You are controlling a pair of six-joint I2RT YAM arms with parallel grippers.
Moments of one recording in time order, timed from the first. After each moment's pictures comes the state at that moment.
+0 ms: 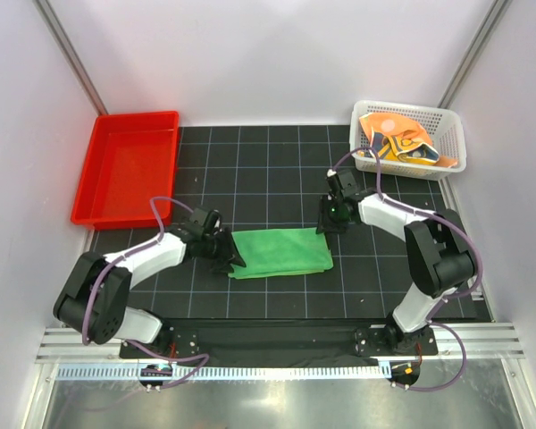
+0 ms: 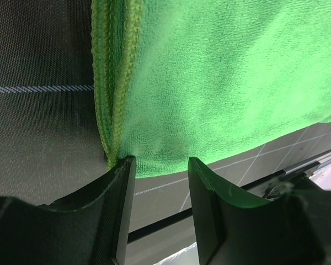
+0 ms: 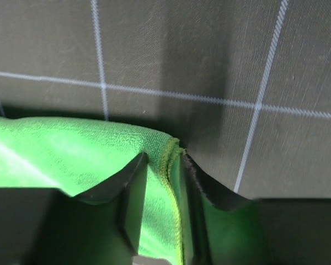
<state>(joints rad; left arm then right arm) -0.49 1.40 0.66 -0.35 0.29 -0.85 0.38 1.68 1.00 -0.40 -0.10 0.44</state>
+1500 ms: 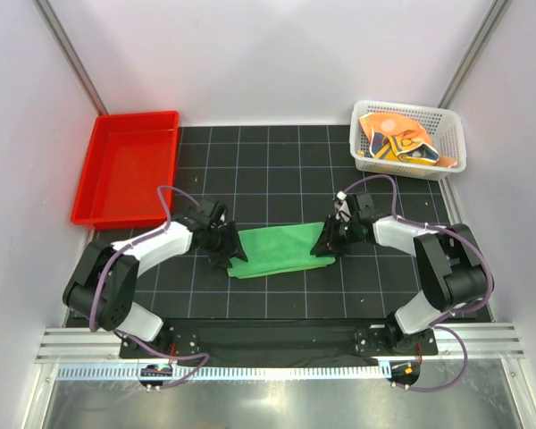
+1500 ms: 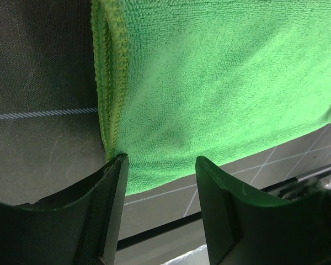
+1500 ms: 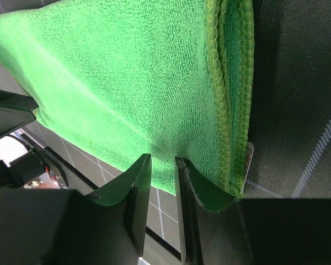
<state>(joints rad) -0.49 1.49 0.78 -0.43 0.24 -0.79 0.28 1.58 0.71 -0.21 -0.54 0.56</state>
